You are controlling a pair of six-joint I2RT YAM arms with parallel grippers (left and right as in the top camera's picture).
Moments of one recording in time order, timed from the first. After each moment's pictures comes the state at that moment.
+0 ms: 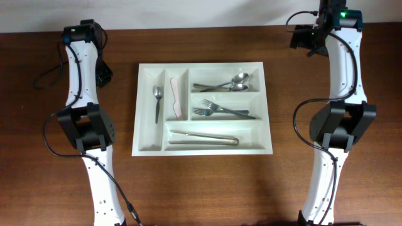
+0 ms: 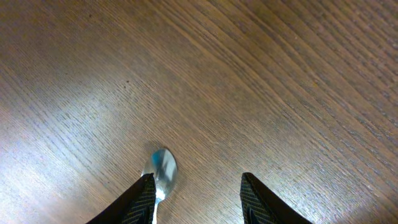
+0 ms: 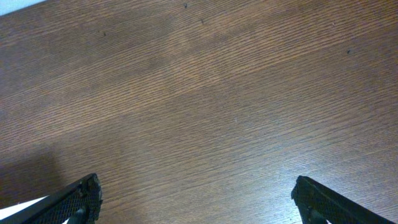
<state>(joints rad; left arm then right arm) 0.13 2.71 2.73 -1.62 -0.31 -0.53 -0.13 2.51 2.61 -1.24 0.05 0.18</state>
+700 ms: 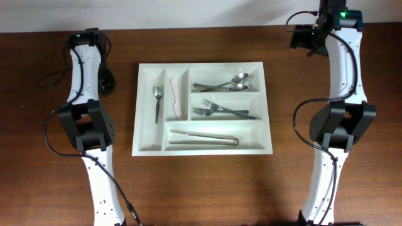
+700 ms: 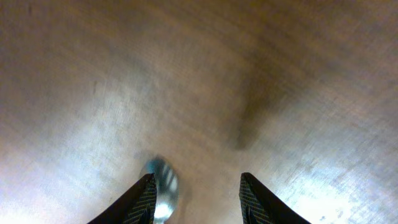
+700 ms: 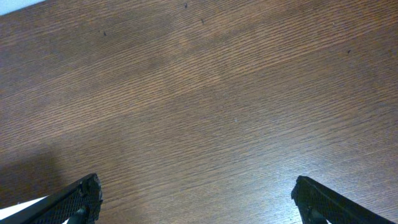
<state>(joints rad) 0.13 2.71 2.60 -1.59 -0.31 -0.36 -0.13 2.51 2.61 -1.24 0.05 0.18</state>
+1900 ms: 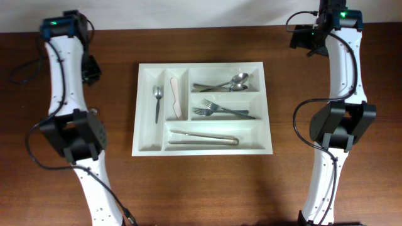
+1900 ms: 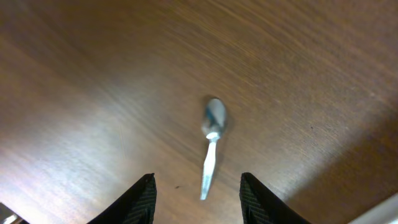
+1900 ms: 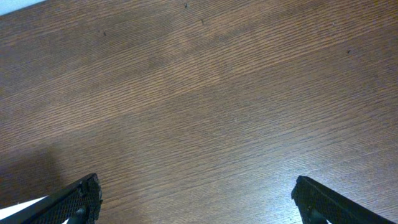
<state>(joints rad) 0.16 2.46 2.59 -1.68 -0.31 -0.36 -0.13 2.51 2.61 -1.24 0.05 0.18</state>
